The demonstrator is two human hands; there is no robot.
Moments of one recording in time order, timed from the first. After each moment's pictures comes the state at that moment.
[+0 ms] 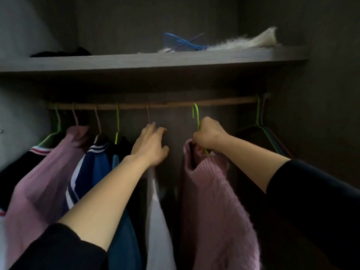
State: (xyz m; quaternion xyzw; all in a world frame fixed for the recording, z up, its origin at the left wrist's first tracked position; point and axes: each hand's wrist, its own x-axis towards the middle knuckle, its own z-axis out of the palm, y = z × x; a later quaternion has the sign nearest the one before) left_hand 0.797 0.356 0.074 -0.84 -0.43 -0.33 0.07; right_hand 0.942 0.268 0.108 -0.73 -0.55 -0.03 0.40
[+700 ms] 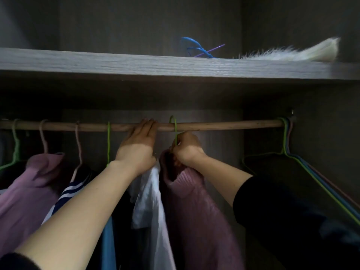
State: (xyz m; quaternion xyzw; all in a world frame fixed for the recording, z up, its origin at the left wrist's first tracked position) left_hand 0.786 0.480 0.128 -0.84 -0.34 -0.35 0.21; right_hand 0.925 0.434 0.128 -0.69 -0.55 -0.06 0.46
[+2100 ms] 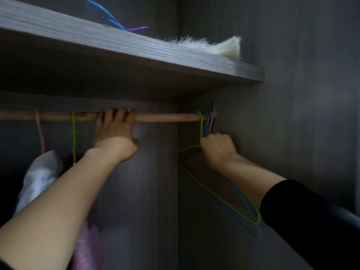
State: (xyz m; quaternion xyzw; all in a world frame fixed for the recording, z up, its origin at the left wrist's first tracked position) left_hand 0.926 0.445 0.131 -0.83 -0.30 -0.43 0.19; right_hand 1.093 0.278 0.113 -0.83 -0.39 -0.40 -0.04
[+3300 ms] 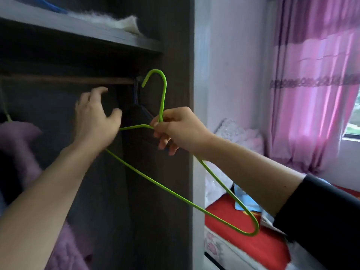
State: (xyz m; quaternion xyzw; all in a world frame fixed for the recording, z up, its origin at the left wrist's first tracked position) left_hand 0.885 0.226 0.068 -0.81 -0.15 -0.54 -0.15; right_hand 0.950 0.043 0.065 -0.71 -0.44 0.03 0.54
